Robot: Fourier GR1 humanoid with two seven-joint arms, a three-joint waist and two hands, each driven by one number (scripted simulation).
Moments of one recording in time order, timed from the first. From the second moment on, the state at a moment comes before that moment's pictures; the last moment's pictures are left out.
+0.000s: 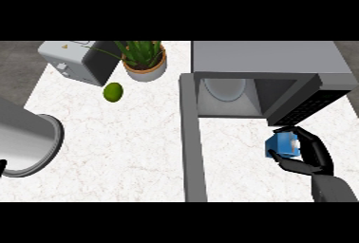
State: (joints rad) left arm 0.49 0.02 0.22 -2.29 0.35 -0.32 -0.04; right arm -0.25 -0.27 -0.19 -0.73 0.08 0.31 -0.85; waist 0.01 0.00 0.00
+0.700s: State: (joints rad) left arm 0.48 0.01 0.23 -2.29 0.35 -0.33 -0.03; right arm -0.19 -0.18 -0.23 -0.89 -0.03 0.23 -0.87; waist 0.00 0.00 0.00
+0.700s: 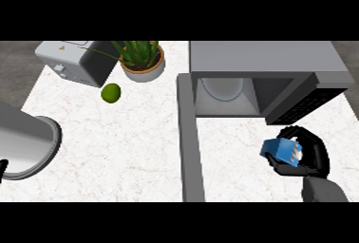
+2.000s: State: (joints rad) left arm 0.50 0.04 0.36 -2.21 0.47 -0.42 -0.05; right arm -0.37 -0.04 -0.07 -1.23 0.10 -0.04 -0.40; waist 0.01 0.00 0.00
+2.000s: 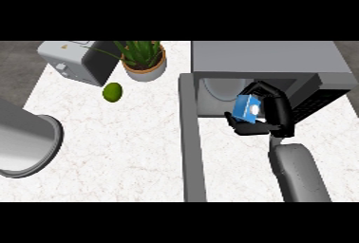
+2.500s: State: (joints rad) left arm 0.46 0.05 0.37 -2.19 0.48 -0.44 -0.03; right arm -0.52 -0.06 -0.14 -1.03 0.11 -0.09 -0.56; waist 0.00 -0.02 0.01
